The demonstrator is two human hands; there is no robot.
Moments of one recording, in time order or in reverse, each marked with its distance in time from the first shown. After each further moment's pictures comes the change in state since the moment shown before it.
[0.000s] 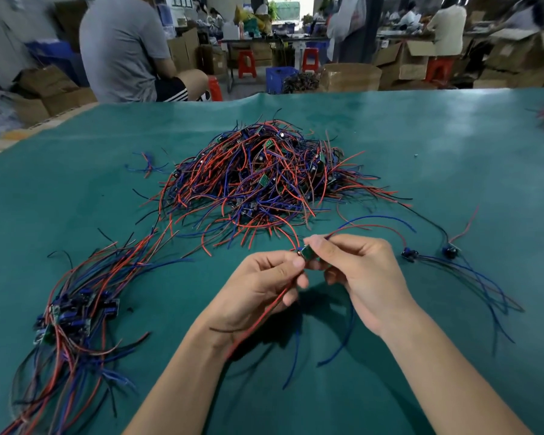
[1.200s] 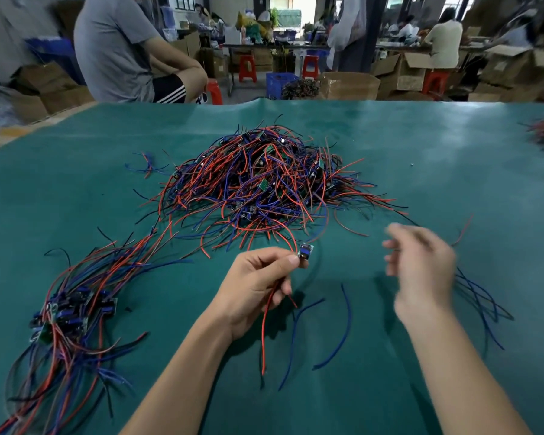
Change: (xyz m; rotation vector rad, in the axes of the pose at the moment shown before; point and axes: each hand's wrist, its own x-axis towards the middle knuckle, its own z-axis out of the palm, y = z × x) left_hand 0.005 -0.002 -0.005 0.159 0.160 0.090; right_hand 0.022 -0.004 -0.055 -0.082 0.684 -0.059
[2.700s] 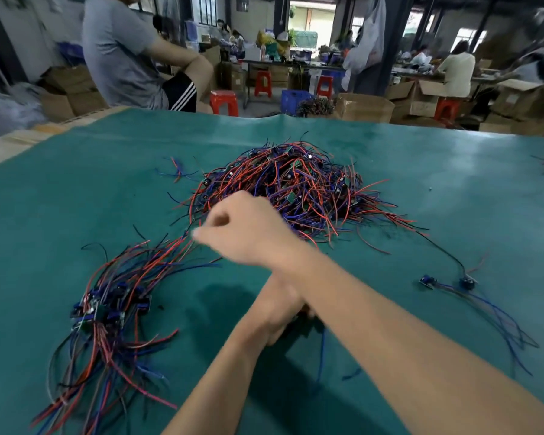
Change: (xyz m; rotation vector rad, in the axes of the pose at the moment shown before) left_hand 0.002 -0.008 0.002 0.110 -0.017 0.033; right_hand -0.125 -0.074 0.184 -0.893 -1.012 -0.548
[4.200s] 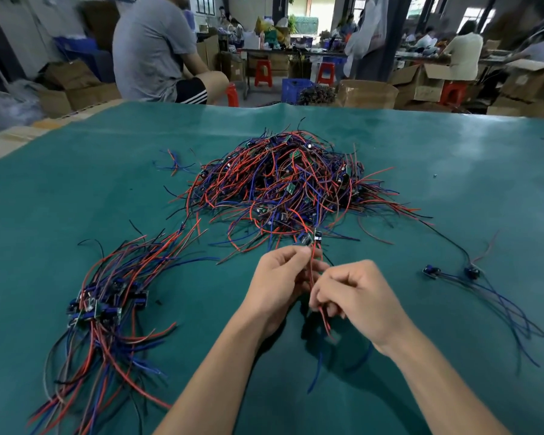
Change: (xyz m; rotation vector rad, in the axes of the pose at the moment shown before) left_hand 0.008 0.002 0.000 -0.283 0.175 -0.072; right_hand -0.106 0.129 0.004 0.651 0.118 0.123
